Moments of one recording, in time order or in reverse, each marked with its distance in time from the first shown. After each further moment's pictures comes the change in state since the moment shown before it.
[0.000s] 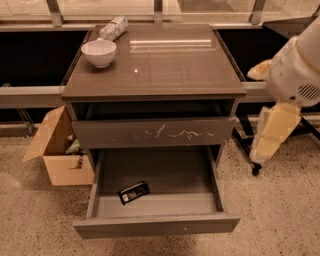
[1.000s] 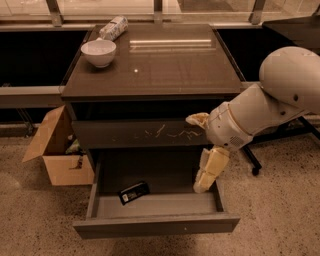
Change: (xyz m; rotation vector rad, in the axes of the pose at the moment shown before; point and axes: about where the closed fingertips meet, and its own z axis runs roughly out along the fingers) arm -0.064 0.047 0.151 -0.250 -0.368 -0.104
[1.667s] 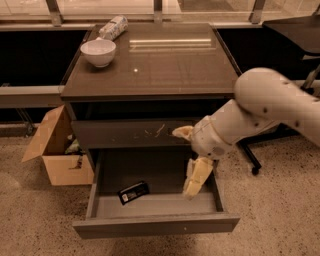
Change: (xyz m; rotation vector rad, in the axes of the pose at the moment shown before) arm 0.013 0.000 0.050 -0.085 -0.021 -0.011
